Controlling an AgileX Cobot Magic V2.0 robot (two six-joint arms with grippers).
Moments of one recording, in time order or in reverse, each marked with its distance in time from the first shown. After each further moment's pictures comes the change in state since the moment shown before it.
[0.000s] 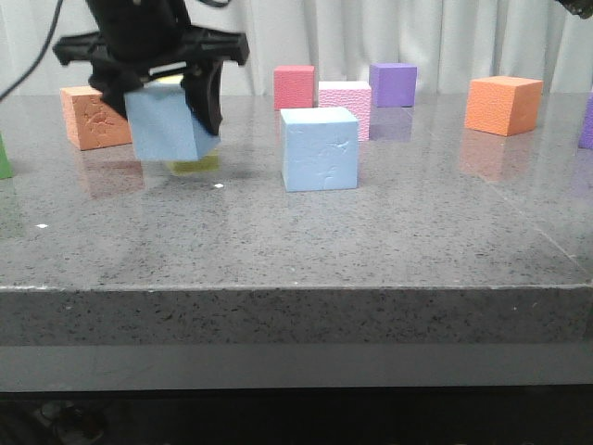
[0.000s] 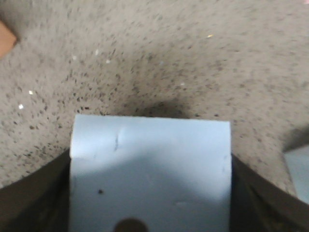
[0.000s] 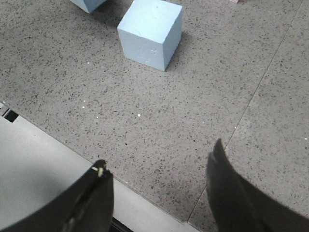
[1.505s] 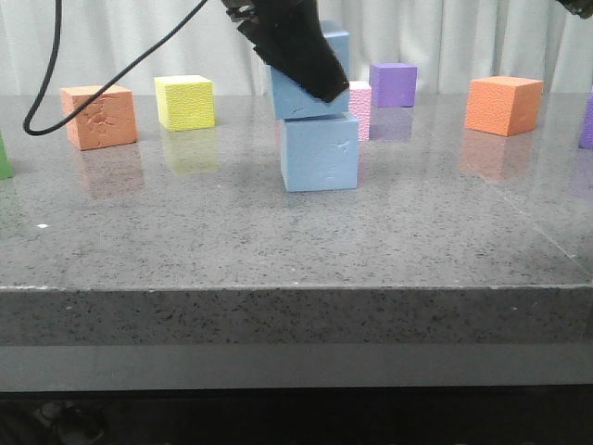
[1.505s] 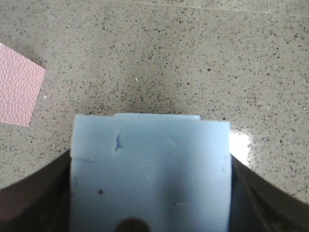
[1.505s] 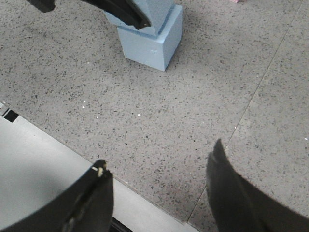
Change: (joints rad) left arm -0.058 0.157 -0.382 -0.525 0.307 1.340; right arm 0.000 0.000 0.000 0.000 0.001 0.000
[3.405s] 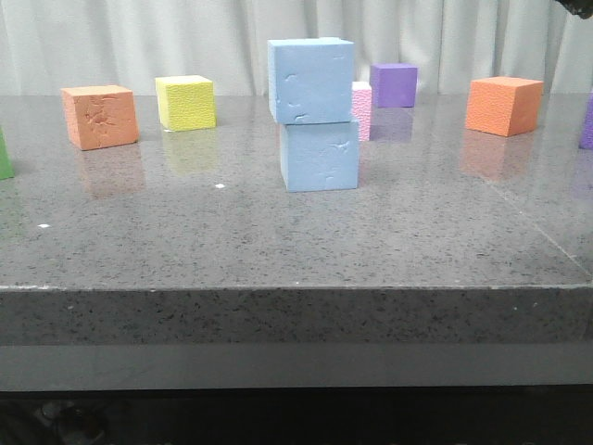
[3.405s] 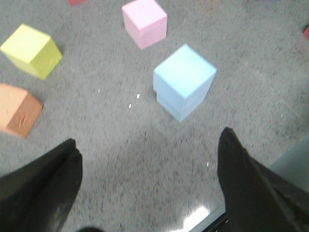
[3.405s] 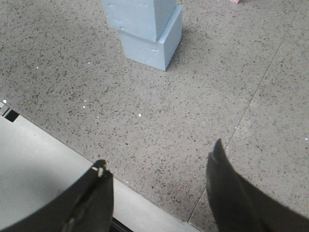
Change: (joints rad) left arm 0.010 -0.715 0.359 0.338 0.026 -0.926; right arm 0.000 0.000 0.000 0.000 0.000 0.000
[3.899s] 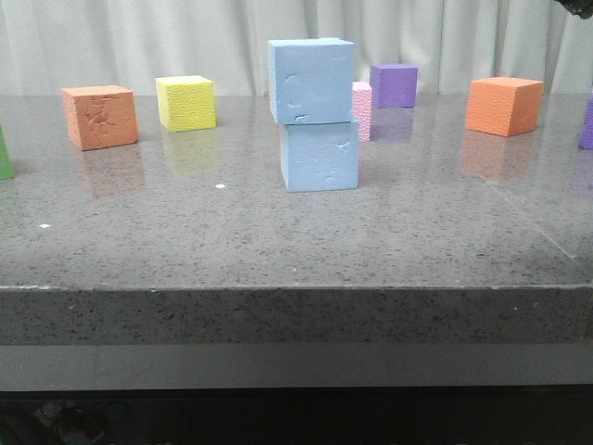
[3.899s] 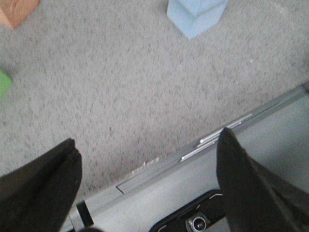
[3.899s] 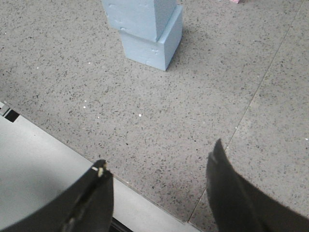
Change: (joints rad) left arm 0.000 -0.420 0.607 0.013 -0.161 -0.123; right arm 0.000 0.000 0.000 0.000 0.000 0.000
